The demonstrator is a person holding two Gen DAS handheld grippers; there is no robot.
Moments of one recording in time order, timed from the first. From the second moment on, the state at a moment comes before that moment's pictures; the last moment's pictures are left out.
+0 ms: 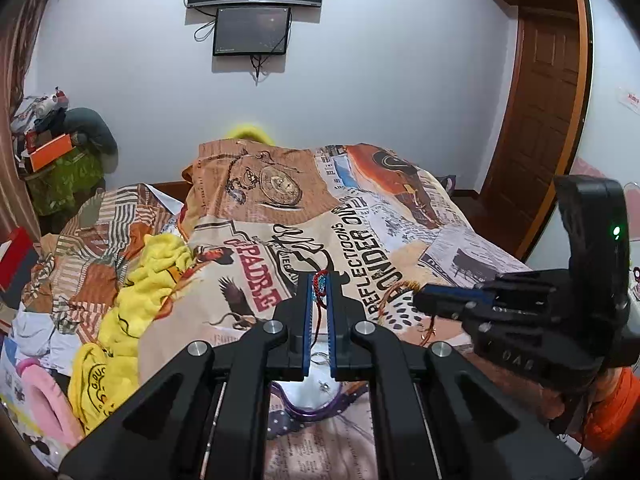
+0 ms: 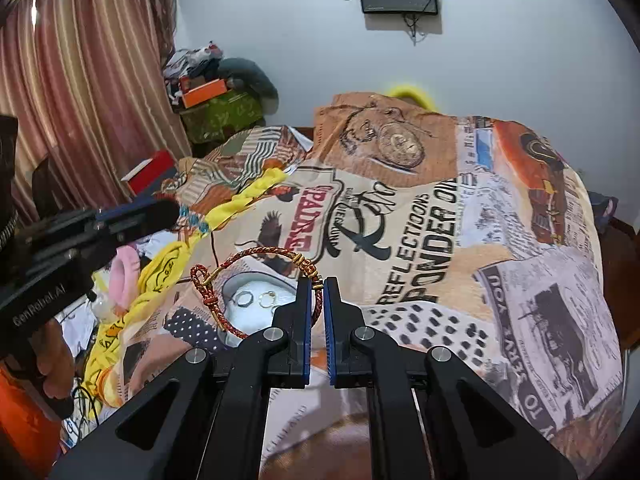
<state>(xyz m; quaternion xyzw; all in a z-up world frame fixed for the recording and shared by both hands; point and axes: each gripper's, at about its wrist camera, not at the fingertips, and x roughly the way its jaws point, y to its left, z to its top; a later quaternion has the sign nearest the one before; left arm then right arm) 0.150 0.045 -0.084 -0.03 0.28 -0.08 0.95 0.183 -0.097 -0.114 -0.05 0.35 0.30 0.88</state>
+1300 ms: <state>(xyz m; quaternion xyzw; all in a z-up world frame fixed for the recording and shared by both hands) 0.201 0.085 -0.179 -0.07 0.40 -0.09 0.91 0.204 -0.030 -0.170 -0.15 0.43 0.30 0.84</state>
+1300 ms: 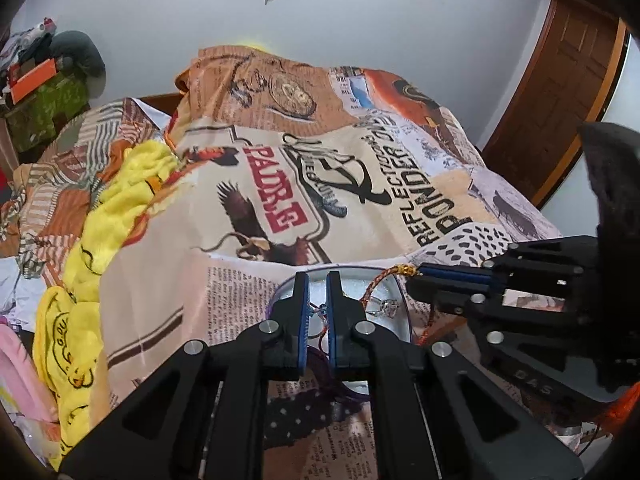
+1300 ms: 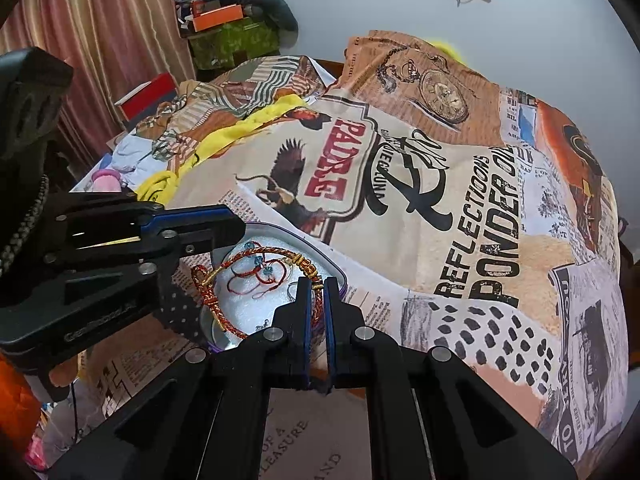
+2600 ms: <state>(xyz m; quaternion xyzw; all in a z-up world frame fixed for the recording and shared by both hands) 0.165 0.080 -0.163 -0.01 0.38 -0.01 0.93 0.192 -0.041 -0.161 -0.15 0.44 0.29 0.83</state>
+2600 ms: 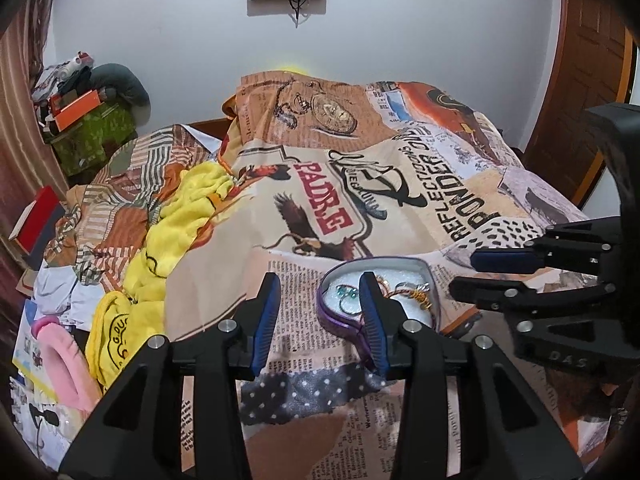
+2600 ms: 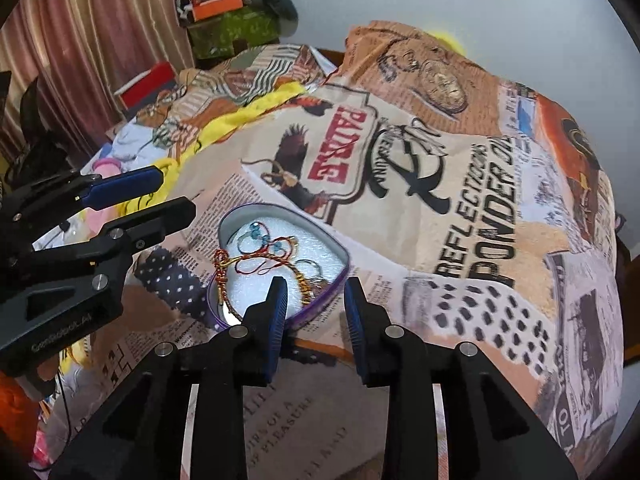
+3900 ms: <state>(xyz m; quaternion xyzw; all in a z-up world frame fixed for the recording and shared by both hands) 0.201 -0.035 -0.181 0.02 0.40 -0.11 0.91 0.204 -0.149 -0.177 -0.11 0.47 0.25 0.84</state>
